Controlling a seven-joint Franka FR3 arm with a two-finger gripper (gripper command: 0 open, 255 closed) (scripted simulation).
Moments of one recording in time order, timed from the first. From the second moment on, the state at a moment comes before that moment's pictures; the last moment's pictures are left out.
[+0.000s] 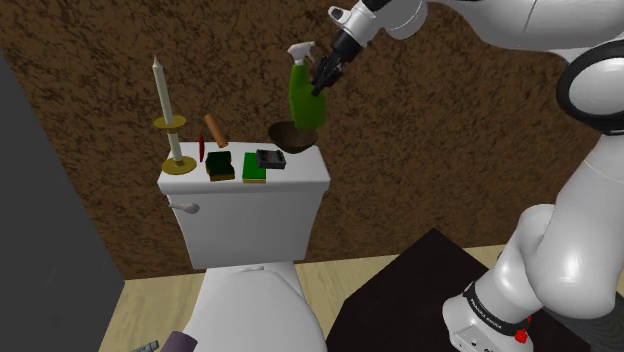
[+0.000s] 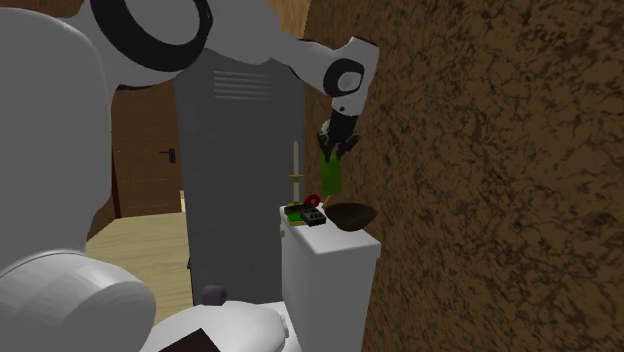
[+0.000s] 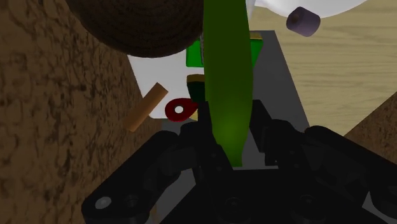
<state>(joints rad) 0.39 0.12 -0.38 -1.61 0.55 1.92 -1.25</state>
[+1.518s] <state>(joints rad) 0.28 0.42 -0.39 -1.38 0.68 1.89 -1.38</state>
